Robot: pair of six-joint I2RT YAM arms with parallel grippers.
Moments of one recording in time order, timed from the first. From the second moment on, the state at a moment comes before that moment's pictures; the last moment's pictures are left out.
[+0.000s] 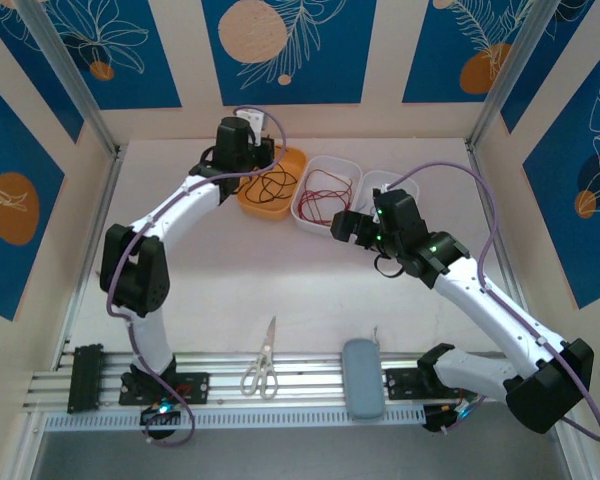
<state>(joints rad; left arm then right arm) -0.43 1.89 1.61 -0.13 0.03 -0.20 0.56 1.09 1.00 -0.62 0.06 0.67</state>
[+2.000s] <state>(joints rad) -0.43 2.41 1.98 -0.24 0.02 -0.42 0.51 1.04 0.94 -0.62 0.07 0.71</state>
